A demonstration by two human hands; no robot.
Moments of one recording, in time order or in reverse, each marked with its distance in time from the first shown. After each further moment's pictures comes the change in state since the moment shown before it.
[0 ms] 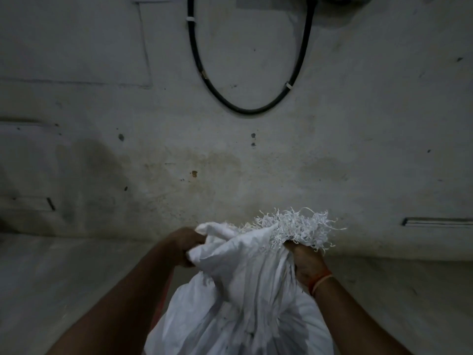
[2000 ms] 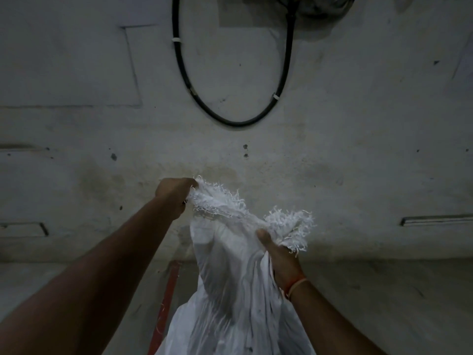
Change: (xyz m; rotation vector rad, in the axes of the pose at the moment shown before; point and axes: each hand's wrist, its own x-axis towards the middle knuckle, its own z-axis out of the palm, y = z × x) left_hand -0.014 0.176 -0.024 -0.281 0.742 -0.053; right_hand -0.008 -0.005 0.036 -0.033 -0.137 -0.128
